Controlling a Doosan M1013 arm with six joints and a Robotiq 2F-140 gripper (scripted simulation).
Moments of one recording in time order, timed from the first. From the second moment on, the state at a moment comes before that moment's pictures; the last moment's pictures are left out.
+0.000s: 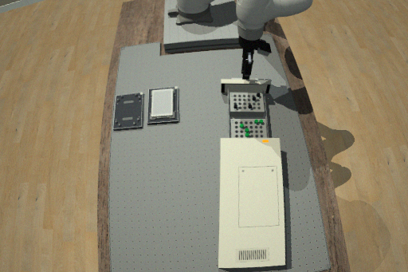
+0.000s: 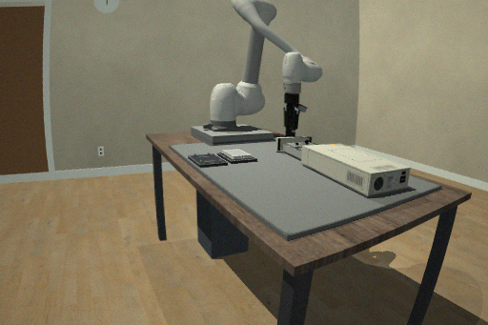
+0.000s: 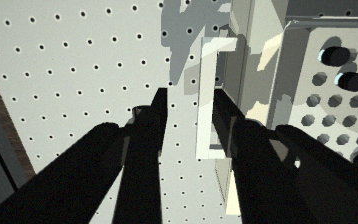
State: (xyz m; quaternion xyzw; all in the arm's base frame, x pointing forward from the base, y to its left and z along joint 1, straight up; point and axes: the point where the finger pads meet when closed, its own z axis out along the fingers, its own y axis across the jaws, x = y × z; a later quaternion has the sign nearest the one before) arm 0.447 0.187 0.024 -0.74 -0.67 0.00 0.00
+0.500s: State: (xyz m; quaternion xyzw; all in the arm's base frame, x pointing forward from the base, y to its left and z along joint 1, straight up) arm 0.444 0.187 0.024 -0.74 -0.67 0.00 0.00
